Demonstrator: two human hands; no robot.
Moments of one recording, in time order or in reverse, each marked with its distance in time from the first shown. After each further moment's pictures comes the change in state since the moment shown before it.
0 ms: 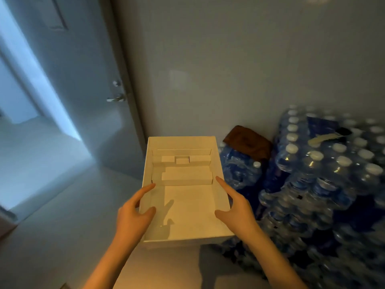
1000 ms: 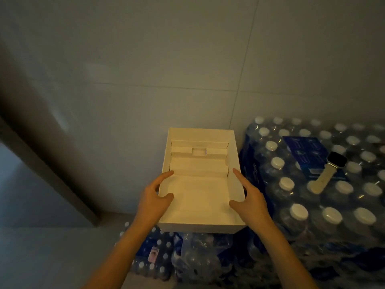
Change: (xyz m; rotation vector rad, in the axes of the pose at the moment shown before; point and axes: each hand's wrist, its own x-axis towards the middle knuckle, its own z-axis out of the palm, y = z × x) left_hand 0.340 0.071 0.219 -0.179 -0.500 0.219; right_hand 0.252 0.048 -0.118 -0.090 0.464 0.215
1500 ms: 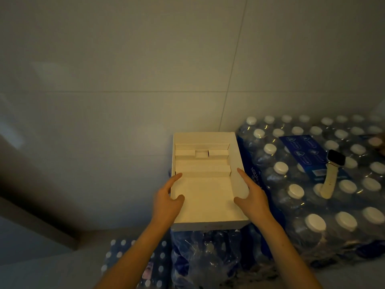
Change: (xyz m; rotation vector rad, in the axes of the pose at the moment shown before) left_hand 0.075 -0.020 0.039 -0.097 -0.130 -0.017; right_hand 0.054 0.028 0.014 -0.142 0.148 0.180
